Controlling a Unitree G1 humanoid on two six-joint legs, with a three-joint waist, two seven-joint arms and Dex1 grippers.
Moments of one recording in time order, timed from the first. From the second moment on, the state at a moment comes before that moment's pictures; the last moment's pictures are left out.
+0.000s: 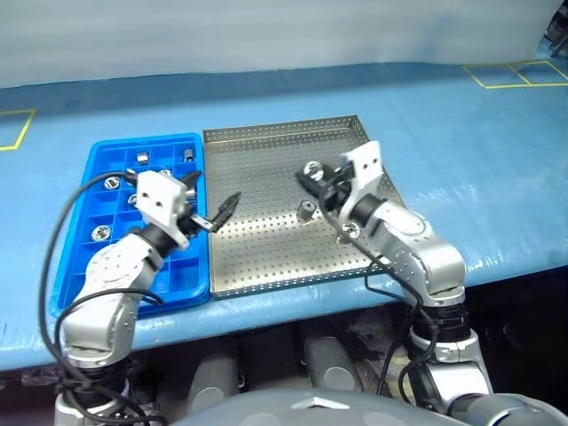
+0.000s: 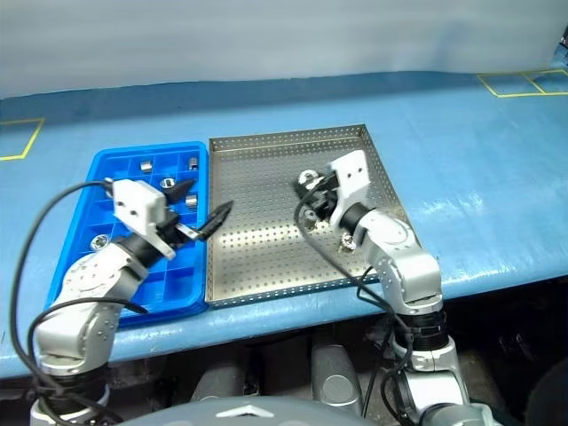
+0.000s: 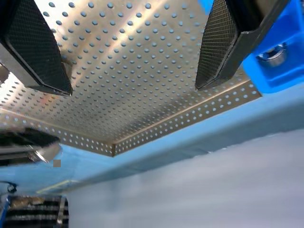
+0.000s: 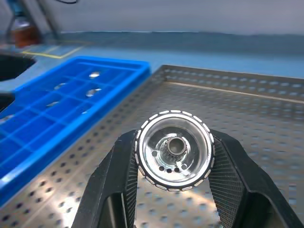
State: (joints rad) left arm -0.04 0.38 0.22 -0.60 -0.37 0.58 -0.45; right arm -0.34 -0.21 0.11 -0.34 0.41 0.75 0.45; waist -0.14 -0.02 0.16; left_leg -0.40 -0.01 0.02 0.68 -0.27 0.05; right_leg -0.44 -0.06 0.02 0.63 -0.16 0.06
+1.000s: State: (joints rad) left arm 0.04 0.39 0.41 -0.67 -0.49 0.56 -0.30; right arm -0.64 0.07 0.42 0.24 0.23 0.48 0.64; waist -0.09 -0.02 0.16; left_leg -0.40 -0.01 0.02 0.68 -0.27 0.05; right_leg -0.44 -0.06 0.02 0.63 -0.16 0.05
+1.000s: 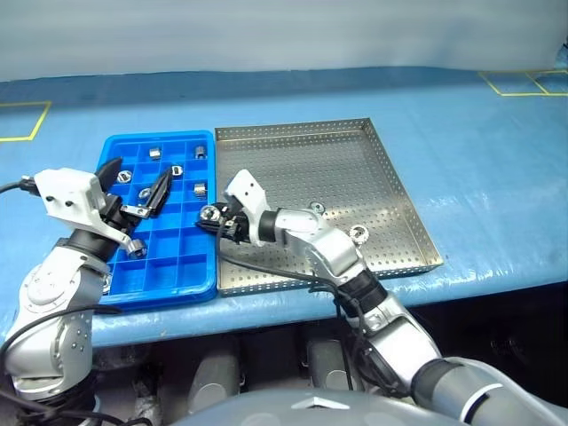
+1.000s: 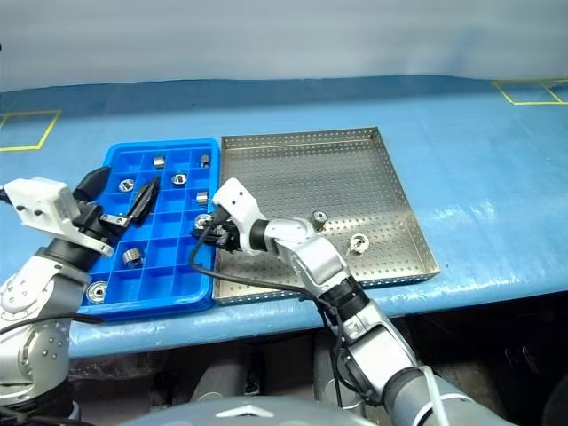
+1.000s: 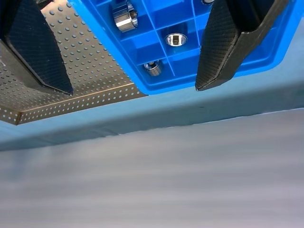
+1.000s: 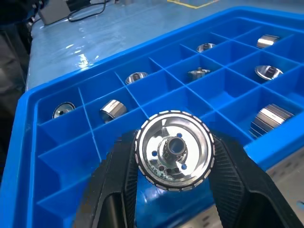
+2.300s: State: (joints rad) left arm 0.08 0.39 0.33 -0.68 -0.49 0.56 -0.26; right arm -0.81 0.13 0.34 0.69 0.13 0.20 0.65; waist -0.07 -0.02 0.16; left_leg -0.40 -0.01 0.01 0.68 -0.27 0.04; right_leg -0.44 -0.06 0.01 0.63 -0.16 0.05
